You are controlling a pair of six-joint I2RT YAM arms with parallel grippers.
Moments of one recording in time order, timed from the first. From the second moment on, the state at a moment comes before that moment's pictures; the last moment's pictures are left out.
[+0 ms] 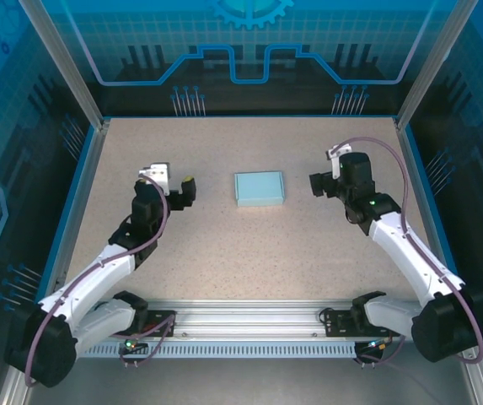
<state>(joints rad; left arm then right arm) -0.35 0.99 0.55 0.12 -0.35 -0.19 0.27 1.15 0.90 -0.36 0.25 -0.06</state>
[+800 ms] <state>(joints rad) -0.10 1.49 0.43 0.64 -0.24 -0.06 0.09 1.42 0.52 0.40 0.11 -0.08</state>
